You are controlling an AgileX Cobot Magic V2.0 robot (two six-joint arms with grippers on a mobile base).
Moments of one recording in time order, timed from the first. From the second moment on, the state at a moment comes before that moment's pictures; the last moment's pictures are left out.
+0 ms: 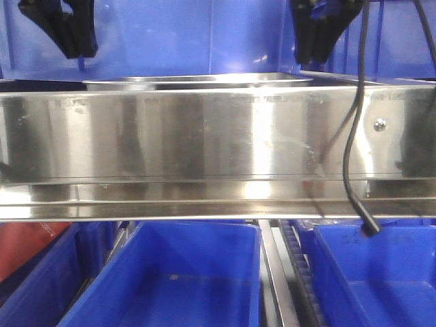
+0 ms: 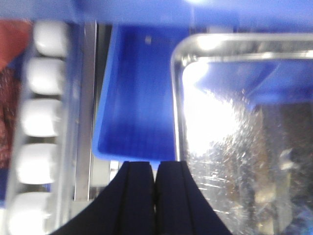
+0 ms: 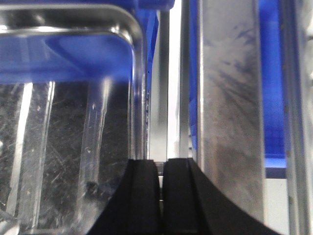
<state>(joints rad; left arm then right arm) -0.41 1.75 -1.64 0.18 1.10 -0.45 0.45 1.85 -1.75 -0.10 1.22 0.47</state>
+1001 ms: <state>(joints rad) -0.46 1.82 -1.65 0.22 1.06 -0.55 0.45 1.89 -1.75 -0.06 1.15 0.47</state>
